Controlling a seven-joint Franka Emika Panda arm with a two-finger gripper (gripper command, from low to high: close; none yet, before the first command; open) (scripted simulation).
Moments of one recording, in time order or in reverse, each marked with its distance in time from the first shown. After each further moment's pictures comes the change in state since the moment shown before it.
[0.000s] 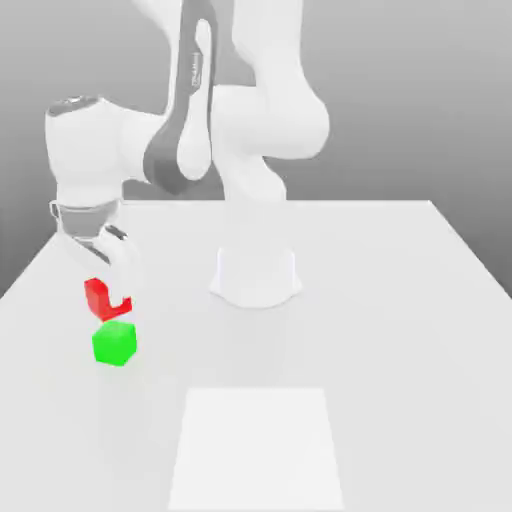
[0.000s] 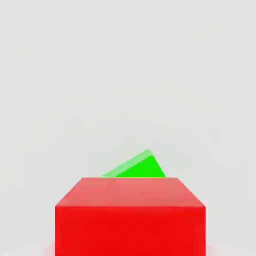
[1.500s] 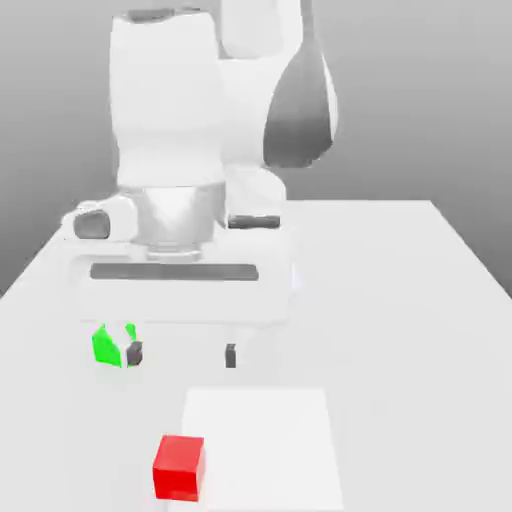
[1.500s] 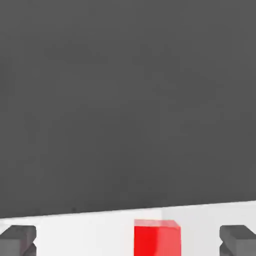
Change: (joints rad) arm 0.430 0.204 0.300 0.531 0.212 -0.222 -0.237
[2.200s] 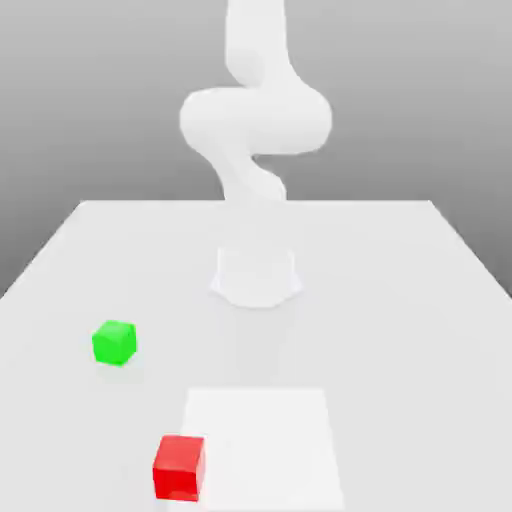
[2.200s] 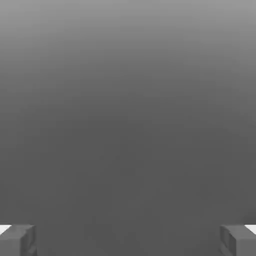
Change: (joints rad) arm 0.030 -0.767 0.110 0.149 -0.064 -0.299 0.130
